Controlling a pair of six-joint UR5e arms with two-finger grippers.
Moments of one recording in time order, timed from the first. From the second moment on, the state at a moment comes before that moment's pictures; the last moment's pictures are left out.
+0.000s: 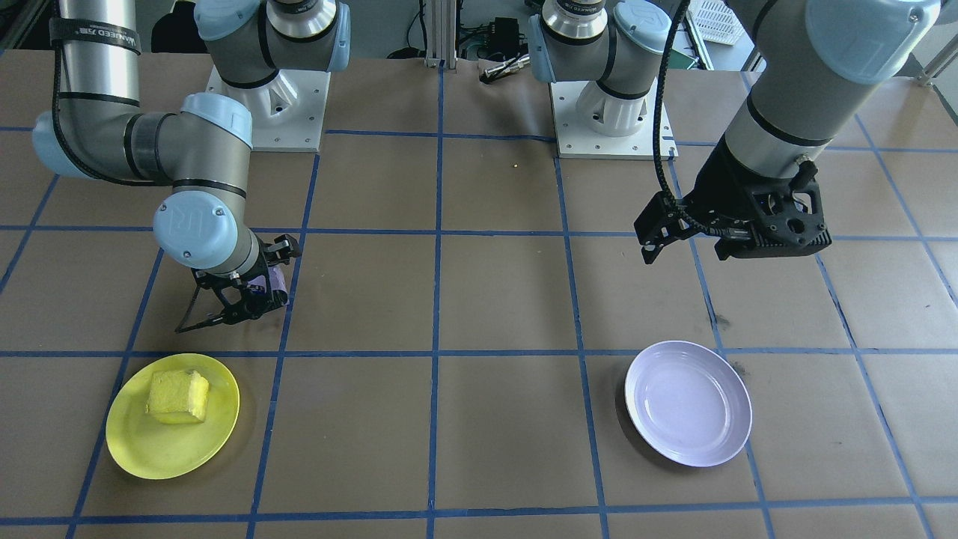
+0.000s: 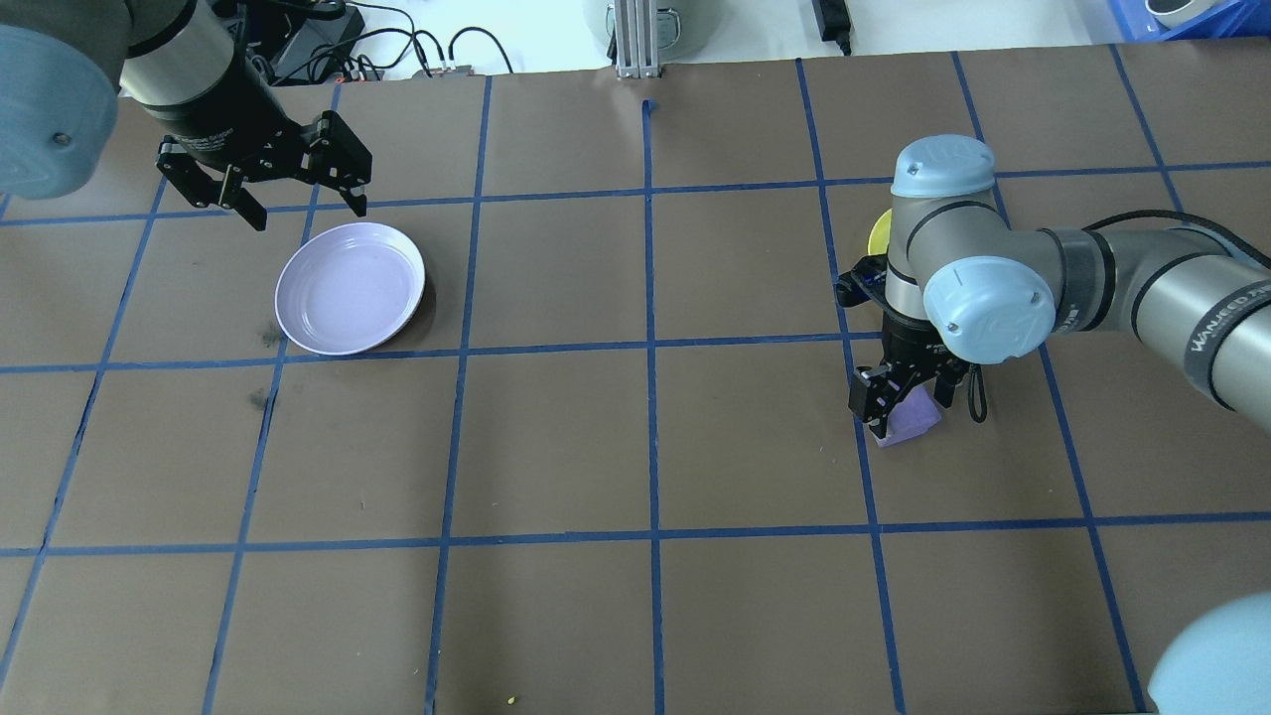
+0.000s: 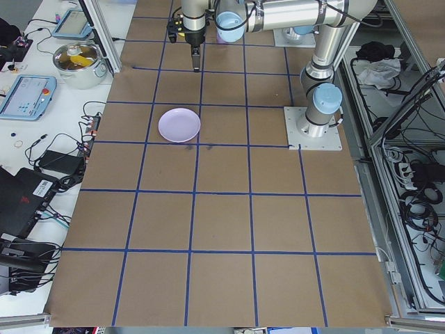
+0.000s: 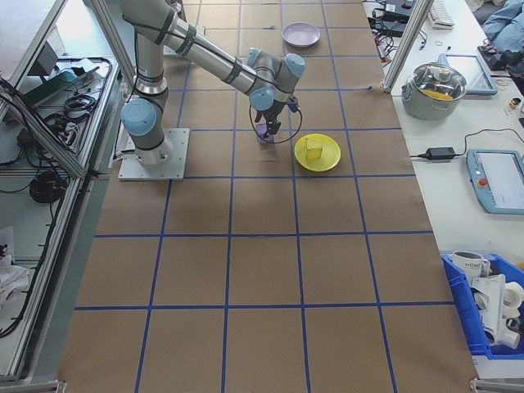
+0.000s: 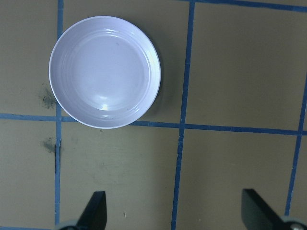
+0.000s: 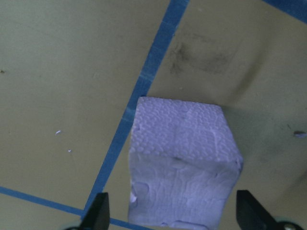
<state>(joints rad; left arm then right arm) -1.47 -1.66 -1.56 -1.47 1.54 0.02 1.53 -1.29 1.95 -1.87 -1.71 -0.42</state>
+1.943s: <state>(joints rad) -1.47 -1.66 -1.58 -1.45 1.54 0.01 2.02 -1.12 1.57 -1.77 -1.36 0.66</state>
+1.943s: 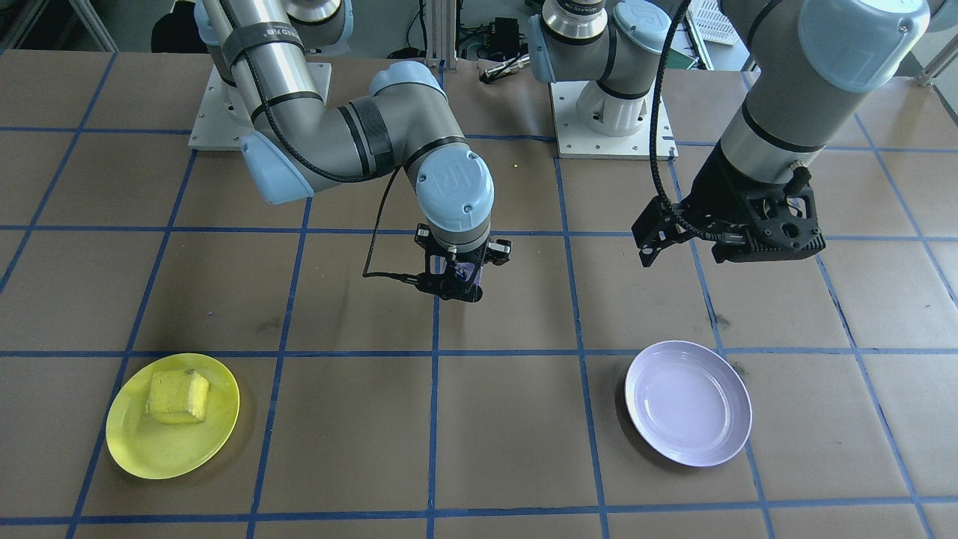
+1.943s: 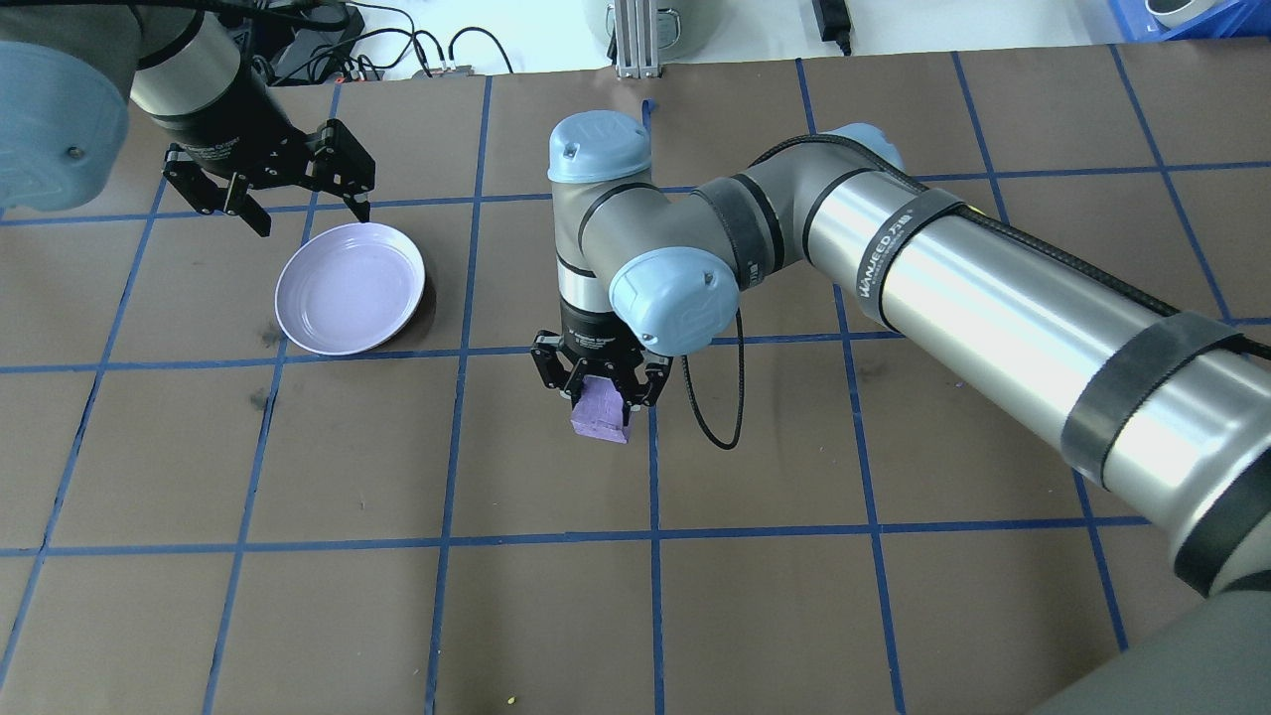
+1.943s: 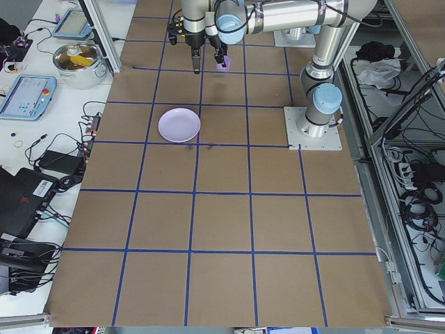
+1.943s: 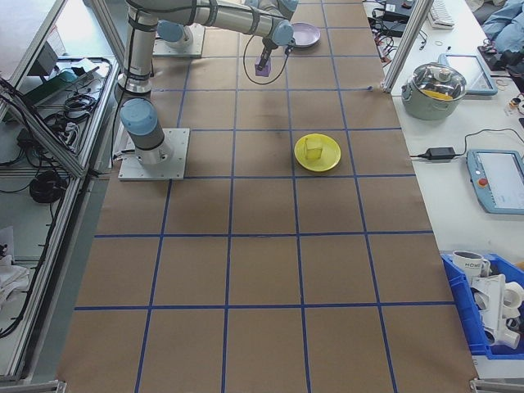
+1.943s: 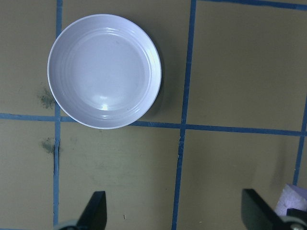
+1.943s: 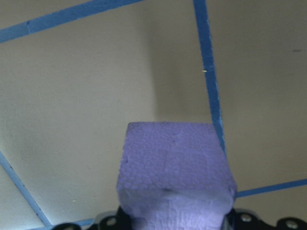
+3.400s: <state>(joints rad) -1.53 -1.66 -1.67 -1.36 1.53 0.02 1.88 -1.18 1.44 -1.65 -1.52 0.25</state>
